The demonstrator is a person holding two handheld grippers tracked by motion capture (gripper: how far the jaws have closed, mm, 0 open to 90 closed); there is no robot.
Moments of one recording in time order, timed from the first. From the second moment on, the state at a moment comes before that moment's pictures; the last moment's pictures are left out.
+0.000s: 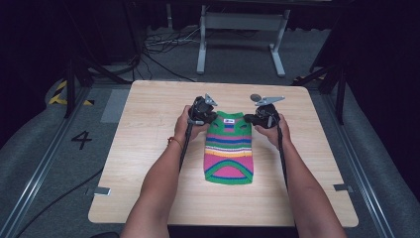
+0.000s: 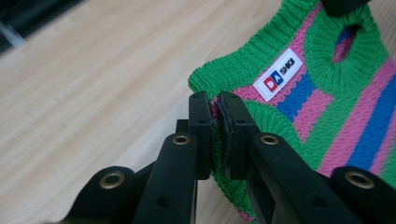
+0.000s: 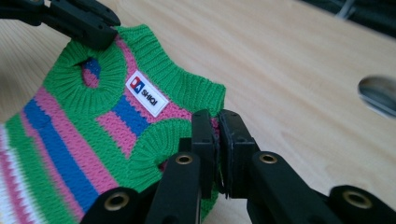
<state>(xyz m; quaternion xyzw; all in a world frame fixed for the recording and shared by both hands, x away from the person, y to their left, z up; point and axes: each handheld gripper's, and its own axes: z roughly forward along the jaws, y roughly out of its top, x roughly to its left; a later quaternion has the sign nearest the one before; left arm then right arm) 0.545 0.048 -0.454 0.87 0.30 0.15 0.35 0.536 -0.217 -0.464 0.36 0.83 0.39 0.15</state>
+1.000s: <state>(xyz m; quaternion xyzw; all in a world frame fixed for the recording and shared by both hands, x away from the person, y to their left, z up) 0.452 0.078 -0.437 0.89 0.17 0.19 0.39 0.454 -0.213 -0.440 0.24 0.85 0.45 0.15</state>
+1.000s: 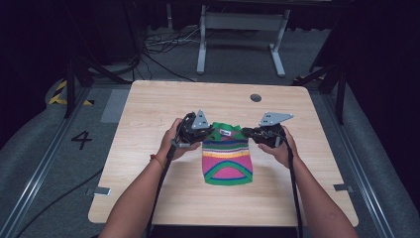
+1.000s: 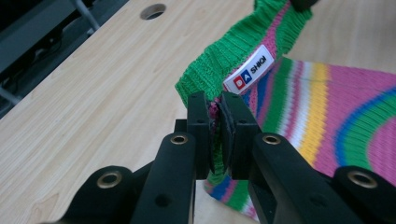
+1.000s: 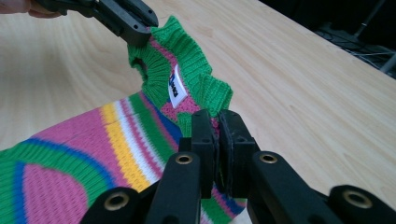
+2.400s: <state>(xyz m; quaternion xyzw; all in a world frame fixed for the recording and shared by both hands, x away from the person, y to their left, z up) 0.364 0.068 -0.475 0.92 0.11 0.09 0.37 0.364 -0.213 -0.472 0.17 0.89 0.41 0.09</state>
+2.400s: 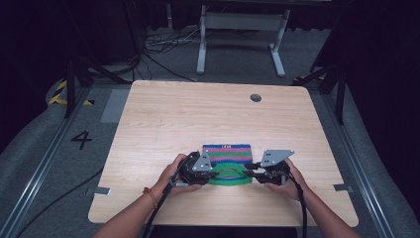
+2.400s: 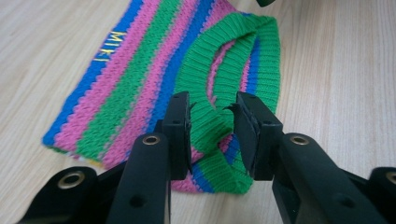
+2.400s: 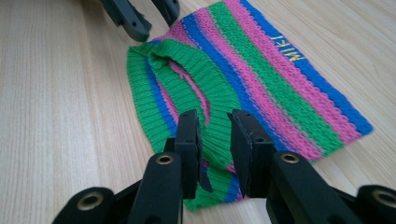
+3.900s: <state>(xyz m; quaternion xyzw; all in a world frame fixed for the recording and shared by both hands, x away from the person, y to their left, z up) 0.376 0.082 -0.484 0.93 0.11 0.09 0.35 0.362 -0.206 -0.490 0.19 0.90 0.38 0.11</state>
